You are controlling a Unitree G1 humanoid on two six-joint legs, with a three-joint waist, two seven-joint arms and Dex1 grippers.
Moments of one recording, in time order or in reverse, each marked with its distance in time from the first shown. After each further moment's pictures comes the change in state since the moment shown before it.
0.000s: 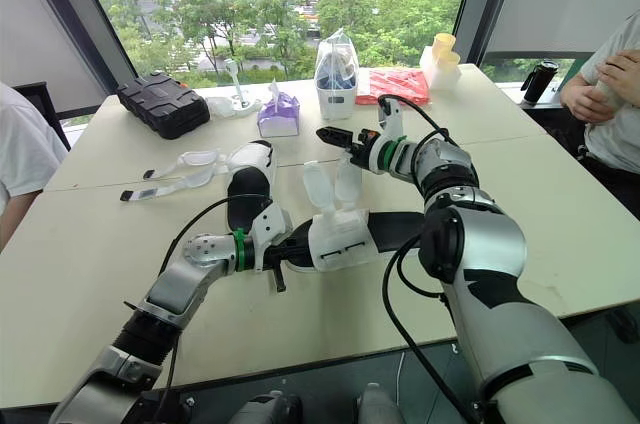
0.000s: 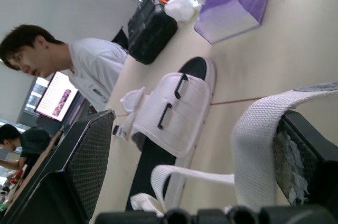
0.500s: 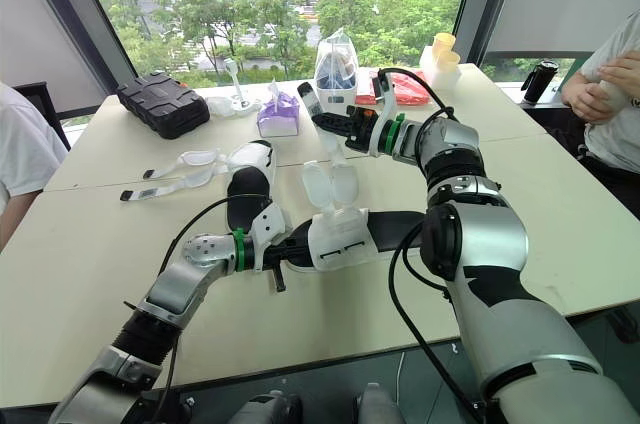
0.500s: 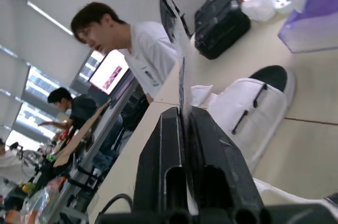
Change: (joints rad) left arm 0.000 0.000 0.000 0.000 -0.001 0.002 0.000; right arm 0.010 -0.016 0.132 -0.224 0.032 0.144 0.261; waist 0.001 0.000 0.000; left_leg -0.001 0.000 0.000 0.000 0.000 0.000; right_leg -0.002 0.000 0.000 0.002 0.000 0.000
